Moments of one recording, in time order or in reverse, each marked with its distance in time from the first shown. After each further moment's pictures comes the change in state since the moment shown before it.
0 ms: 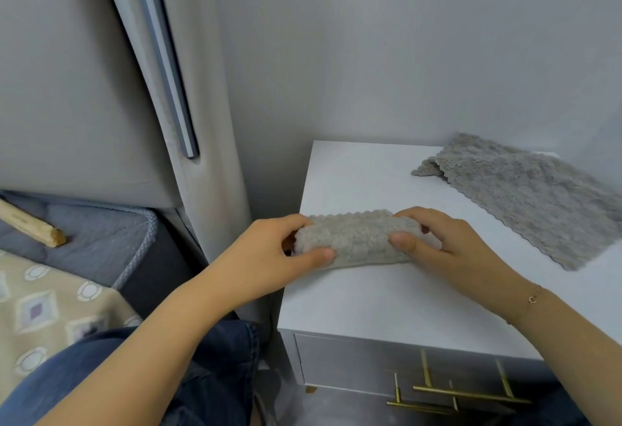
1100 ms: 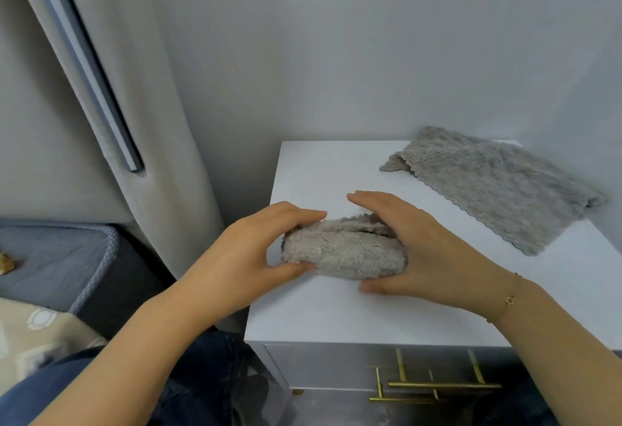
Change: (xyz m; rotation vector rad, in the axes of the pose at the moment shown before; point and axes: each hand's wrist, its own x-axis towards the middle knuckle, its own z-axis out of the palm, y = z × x) left_hand 0.010 0.015 0.003 0.209 0.005 0.356; right_hand -0.007 -0.015 -0.014 -0.228 -0.143 -0.092
